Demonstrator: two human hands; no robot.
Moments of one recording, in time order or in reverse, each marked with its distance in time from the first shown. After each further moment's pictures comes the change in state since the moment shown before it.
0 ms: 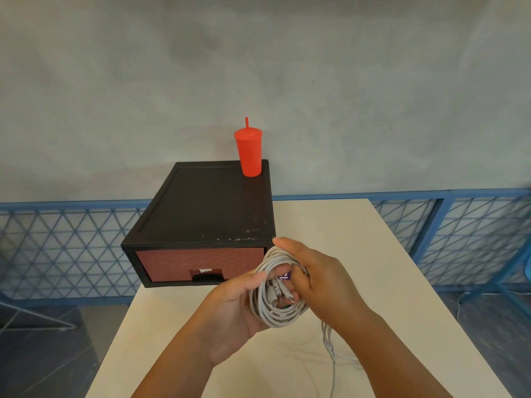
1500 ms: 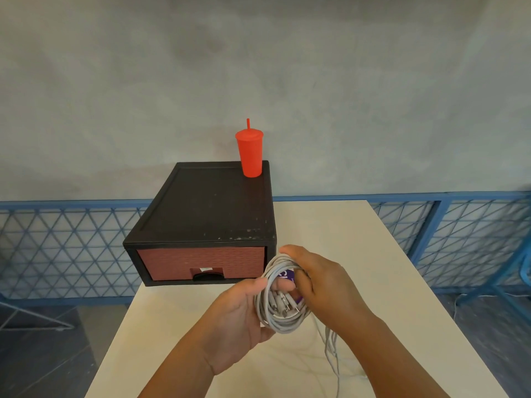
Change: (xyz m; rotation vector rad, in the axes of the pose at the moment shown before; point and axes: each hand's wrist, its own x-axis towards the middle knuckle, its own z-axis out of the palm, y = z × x) left_hand -0.009 -0.009 0.002 0.003 0.015 -0.081; right_hand -0.009 -0.006 -0.002 -0.091 -0.025 -0.006
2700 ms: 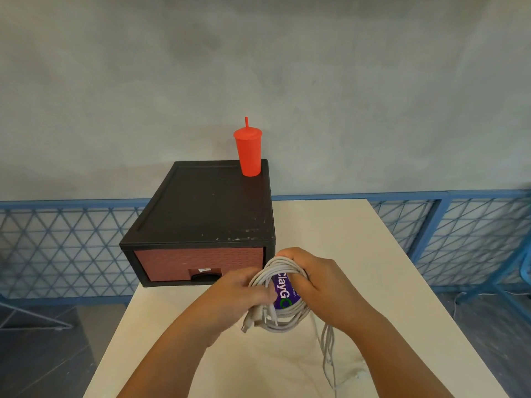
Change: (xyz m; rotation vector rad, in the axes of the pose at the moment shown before) left_hand 0.011 0.026 0.002 0.649 0.157 0.005; right_hand 0.007 0.004 0.000 0.202 -0.133 0.012
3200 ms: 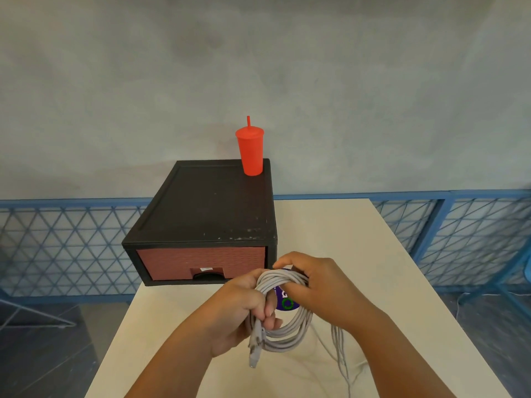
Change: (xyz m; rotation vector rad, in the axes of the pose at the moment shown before) left_hand 0.000 -0.016 0.003 -0.361 -0.176 0.005; right_hand 0.004 0.004 0.001 0.026 -0.006 0.010
